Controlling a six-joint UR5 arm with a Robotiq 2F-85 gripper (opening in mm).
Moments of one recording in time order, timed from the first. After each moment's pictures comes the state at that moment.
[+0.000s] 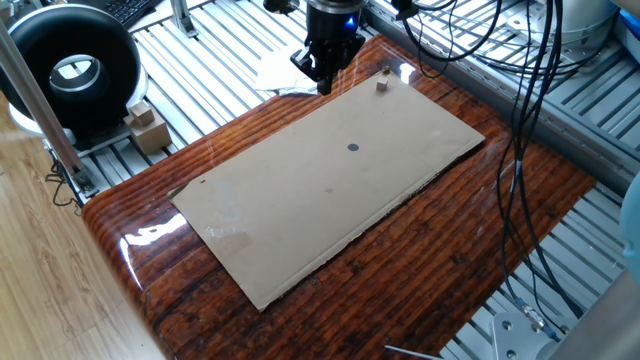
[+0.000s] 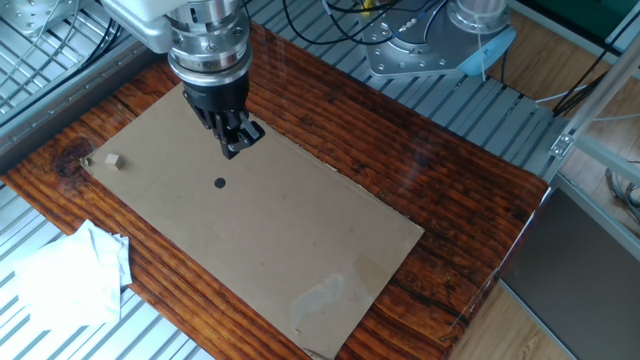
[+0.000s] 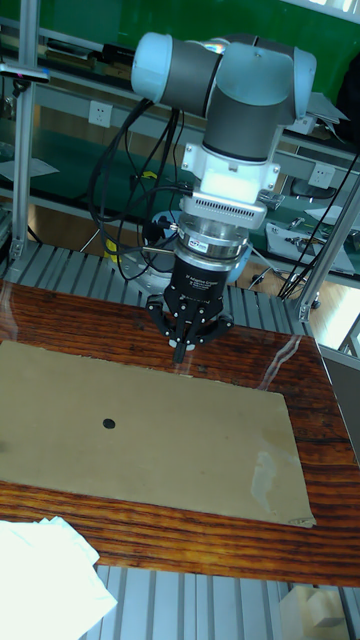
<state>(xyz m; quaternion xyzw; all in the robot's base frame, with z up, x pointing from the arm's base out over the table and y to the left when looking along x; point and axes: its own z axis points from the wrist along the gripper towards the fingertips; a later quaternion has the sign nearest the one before) 0.563 0.012 0.190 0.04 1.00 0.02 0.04</state>
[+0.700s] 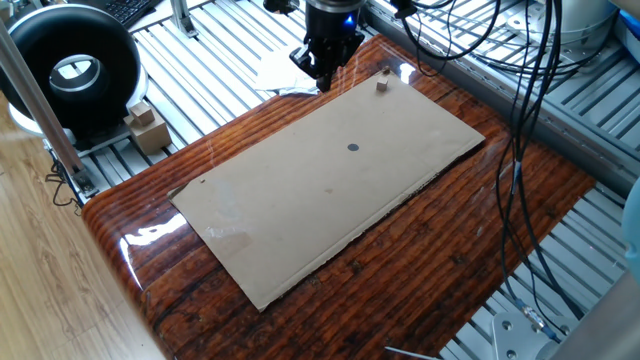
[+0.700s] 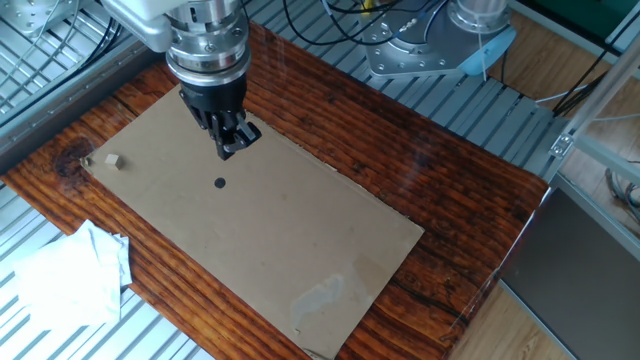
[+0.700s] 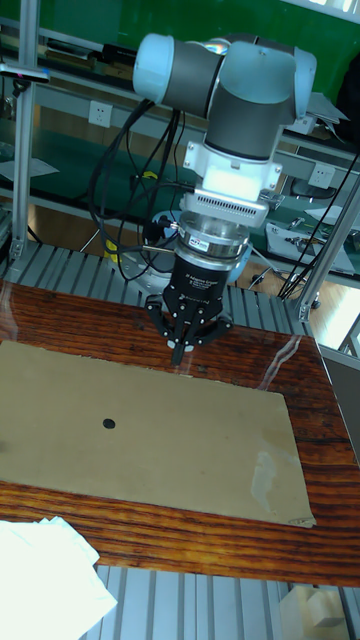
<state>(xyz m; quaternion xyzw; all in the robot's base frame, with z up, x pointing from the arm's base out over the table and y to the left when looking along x) 0.570 0.009 0.192 0.05 1.00 0.01 0.05</state>
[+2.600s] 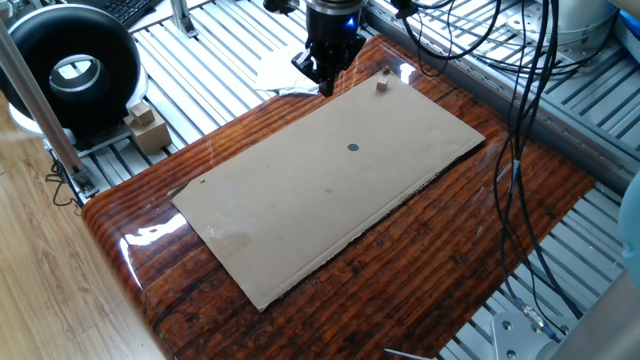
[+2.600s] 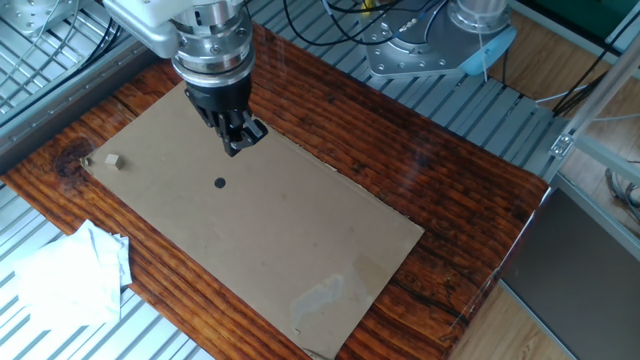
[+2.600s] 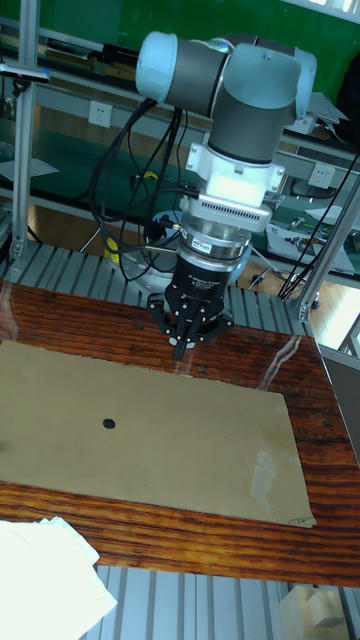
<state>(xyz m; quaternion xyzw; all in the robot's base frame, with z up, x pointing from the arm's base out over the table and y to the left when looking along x) 0.558 0.010 0.189 0.02 1.00 0.00 0.03</state>
